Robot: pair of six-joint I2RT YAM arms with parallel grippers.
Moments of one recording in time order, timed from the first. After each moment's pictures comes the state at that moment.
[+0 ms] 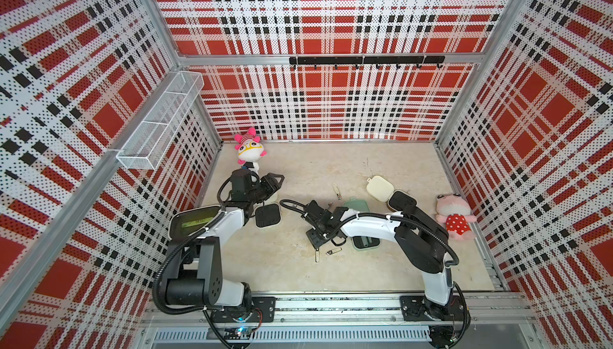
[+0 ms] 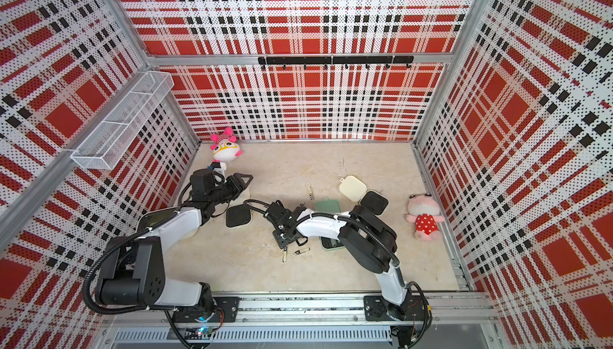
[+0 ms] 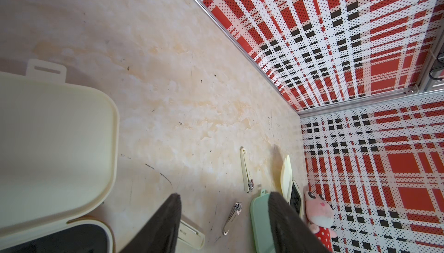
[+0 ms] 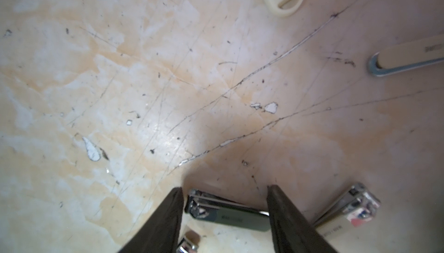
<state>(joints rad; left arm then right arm) -0.02 1.43 0.74 0.19 0.49 -0.76 1.03 1.99 1.33 -0.54 0.09 0.40</state>
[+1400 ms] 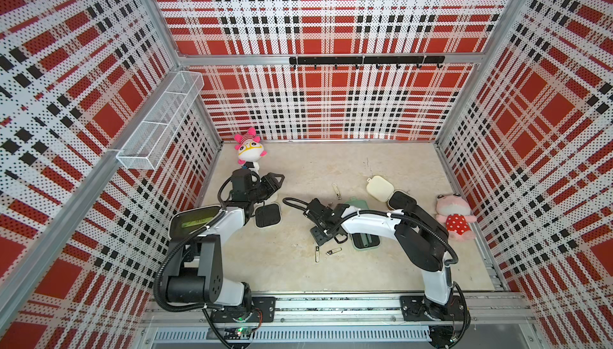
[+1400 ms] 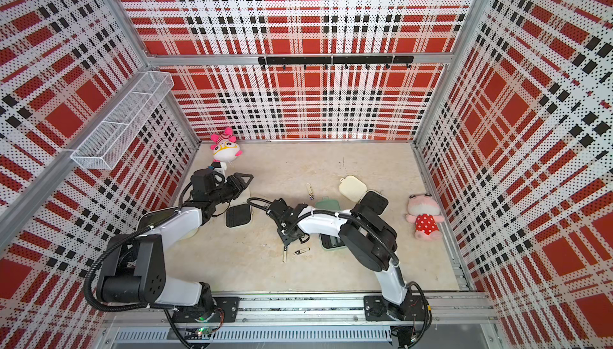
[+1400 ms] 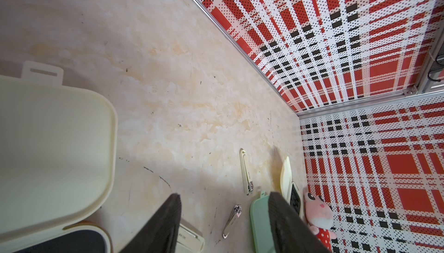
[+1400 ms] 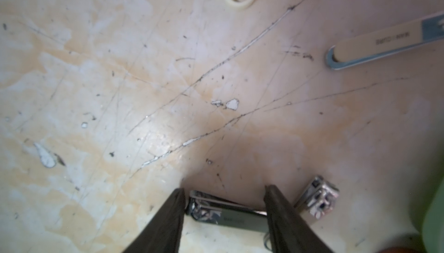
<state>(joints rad) -0.02 1.45 0.74 0.22 0.49 -0.76 1.00 2.00 1.34 -0.59 0.12 0.40</state>
